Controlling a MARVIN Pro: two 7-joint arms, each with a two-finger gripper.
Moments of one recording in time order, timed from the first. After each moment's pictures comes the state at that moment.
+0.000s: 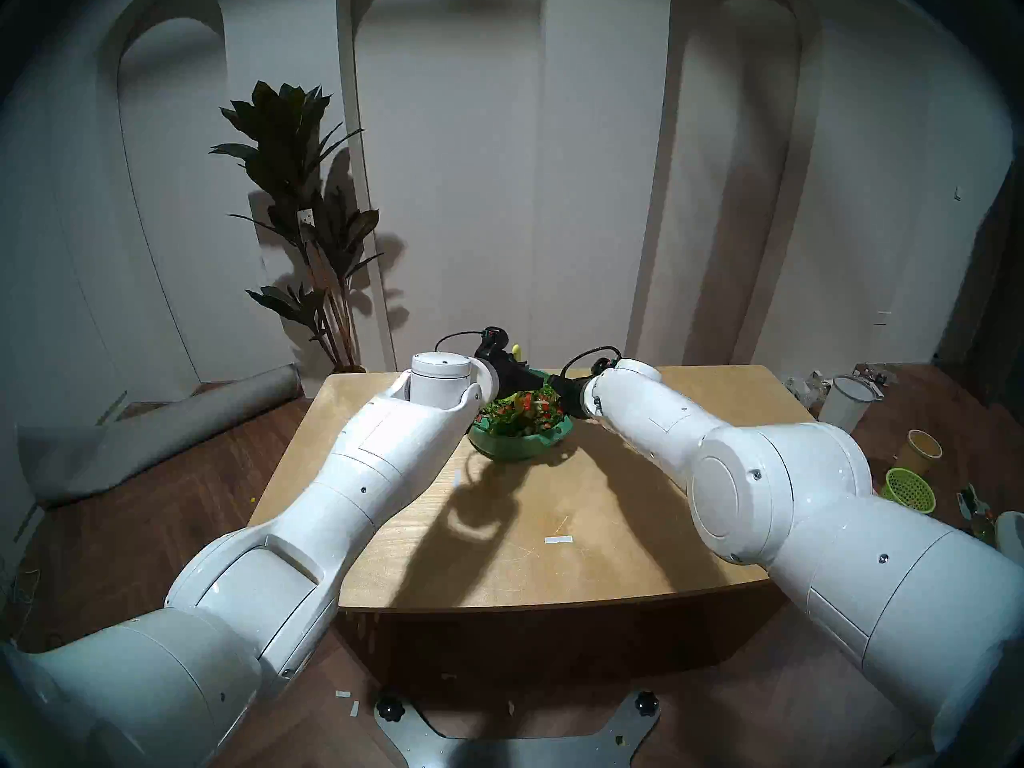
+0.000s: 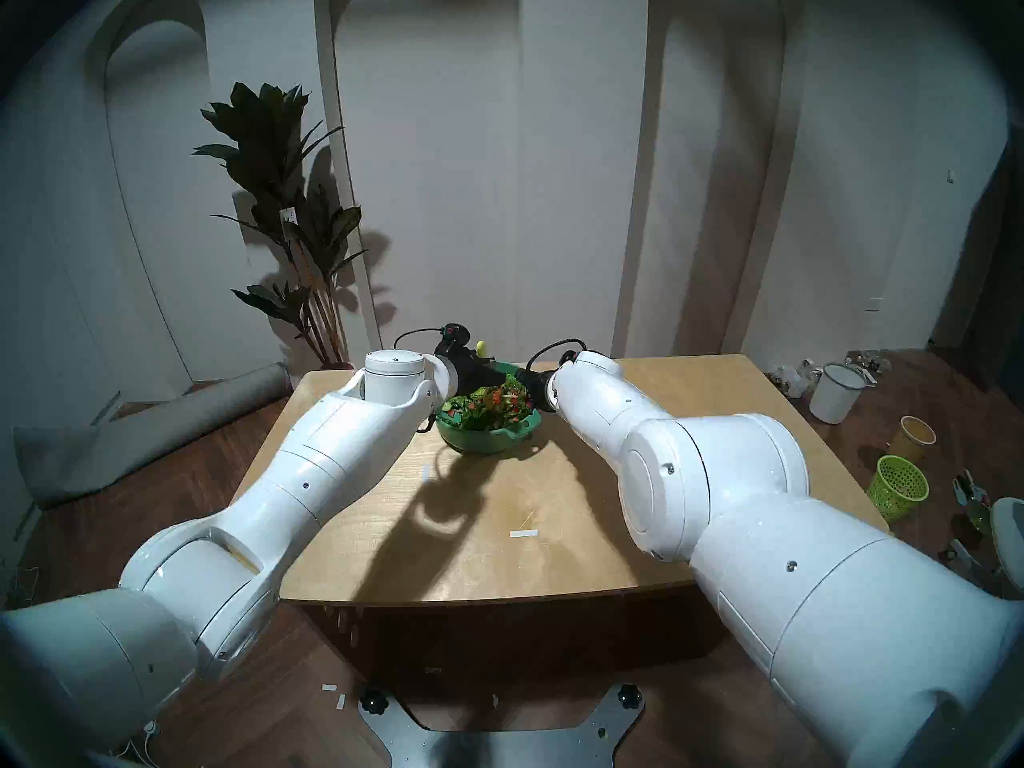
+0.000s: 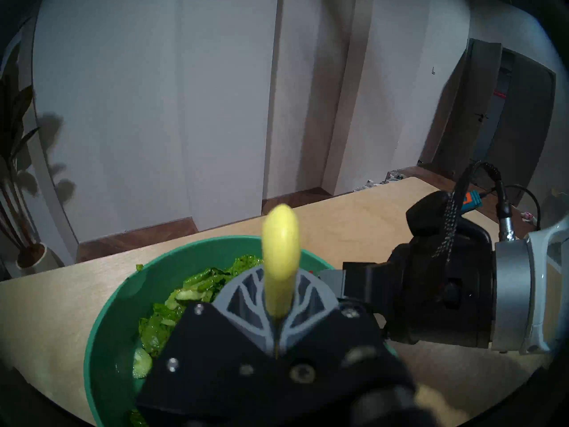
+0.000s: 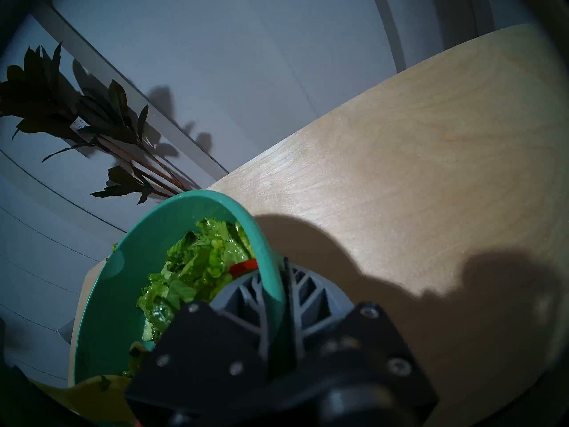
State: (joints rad) left arm 0.83 -1.42 -0.99 -1.00 -0.55 0.43 -0.11; right arm -0.47 -1.64 1.57 -0.10 0.55 0.33 0.02
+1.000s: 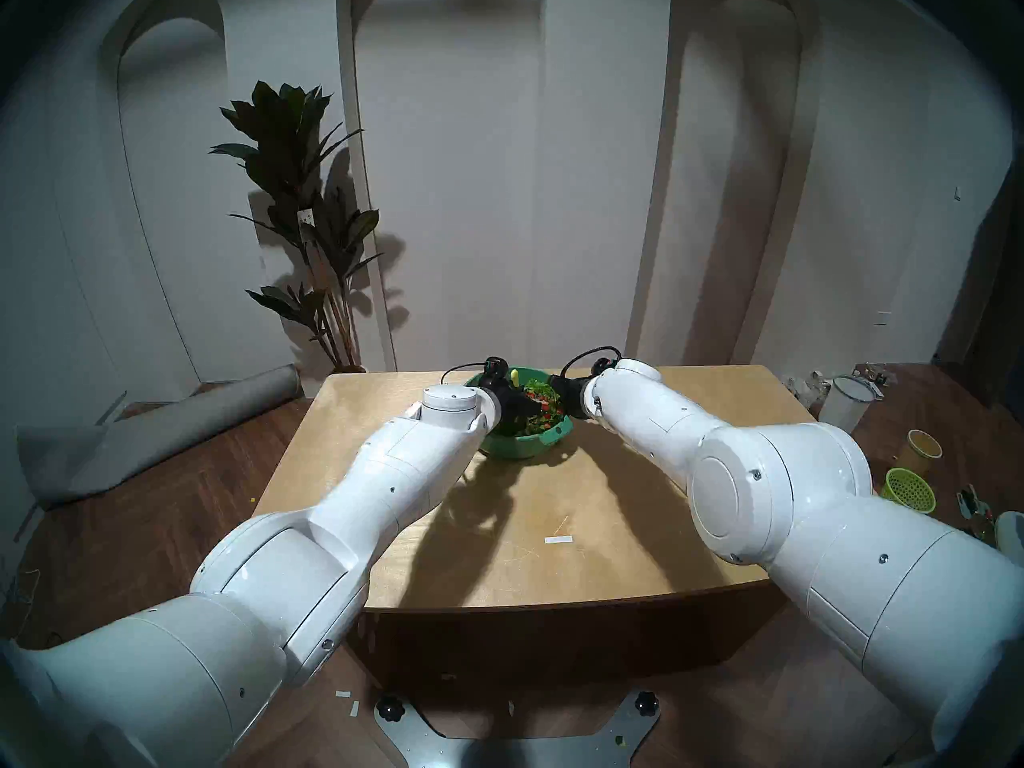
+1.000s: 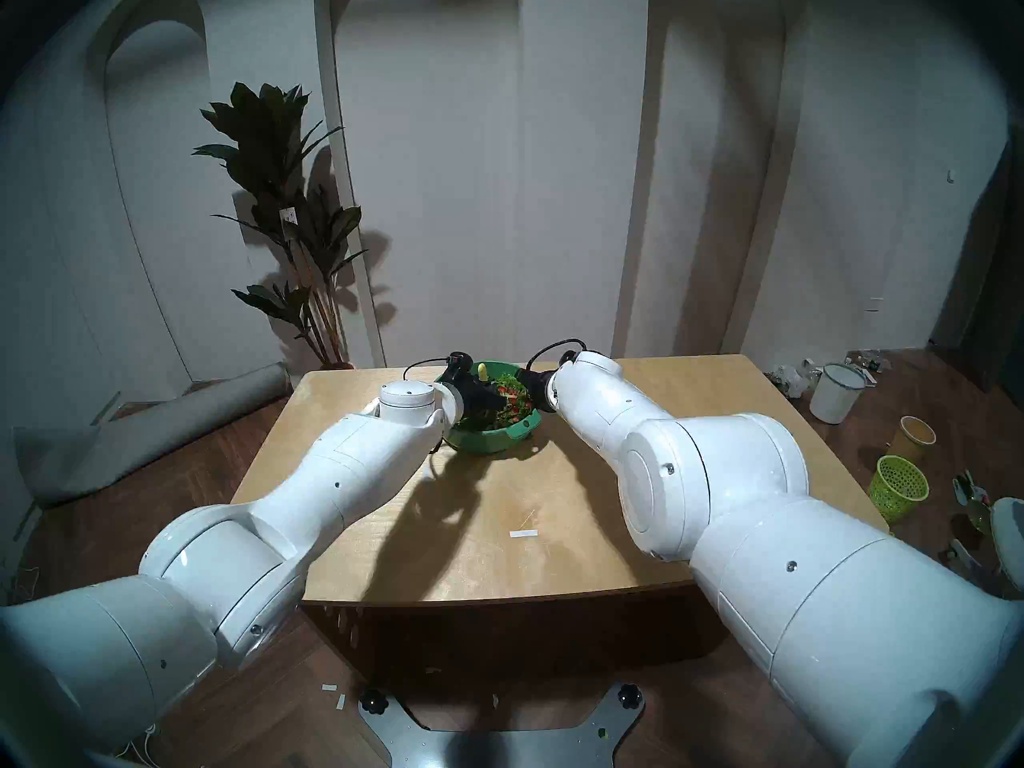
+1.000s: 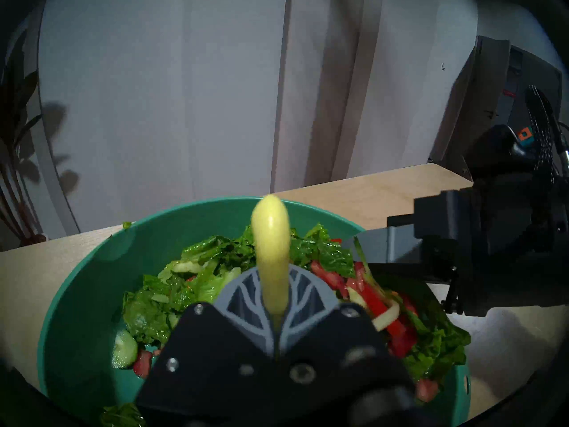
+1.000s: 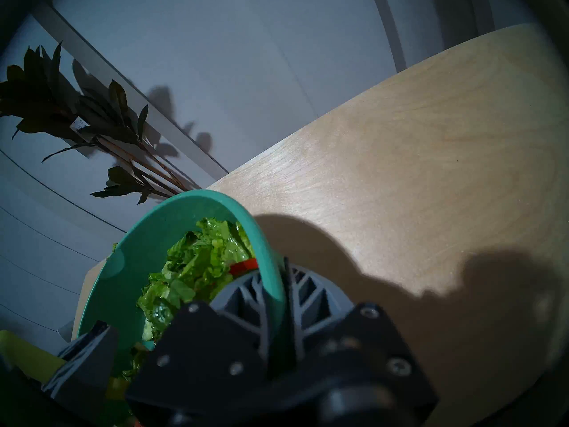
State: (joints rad) left arm 0.76 -1.51 -0.95 -0.66 -0.50 0.17 -0.16; right arm -0.47 -1.64 1.57 -0.10 0.55 0.33 0.02
